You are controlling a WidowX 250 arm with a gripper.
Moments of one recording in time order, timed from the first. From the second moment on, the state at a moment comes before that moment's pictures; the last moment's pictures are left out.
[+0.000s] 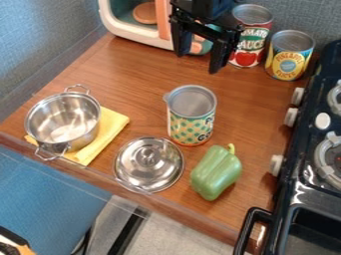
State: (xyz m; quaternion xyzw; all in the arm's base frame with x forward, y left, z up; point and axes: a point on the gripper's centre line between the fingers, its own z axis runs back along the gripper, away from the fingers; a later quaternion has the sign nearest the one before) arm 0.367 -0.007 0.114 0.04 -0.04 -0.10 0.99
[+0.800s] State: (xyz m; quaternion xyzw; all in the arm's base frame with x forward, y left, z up) arm 0.285 0.039 0.119 0.01 -0.08 -0.05 0.99
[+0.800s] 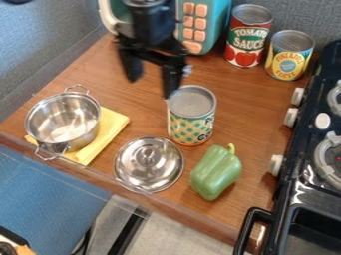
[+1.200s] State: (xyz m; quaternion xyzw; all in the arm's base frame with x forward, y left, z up) arm 0.241 0.084 0.093 0.05 -0.07 -0.01 1.00
